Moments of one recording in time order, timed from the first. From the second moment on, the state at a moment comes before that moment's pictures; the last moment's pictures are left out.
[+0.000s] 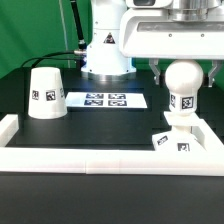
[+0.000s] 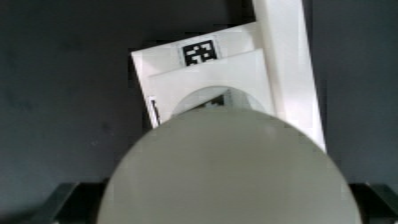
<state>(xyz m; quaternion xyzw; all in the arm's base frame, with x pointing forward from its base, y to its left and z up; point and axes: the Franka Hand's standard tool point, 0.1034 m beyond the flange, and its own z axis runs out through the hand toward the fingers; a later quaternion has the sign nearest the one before) 0.598 0.096 0.120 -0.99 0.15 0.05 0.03</state>
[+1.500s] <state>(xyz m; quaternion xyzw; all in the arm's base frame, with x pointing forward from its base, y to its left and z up) 0.595 0.114 0.118 -0.85 0.52 0.07 0.03</state>
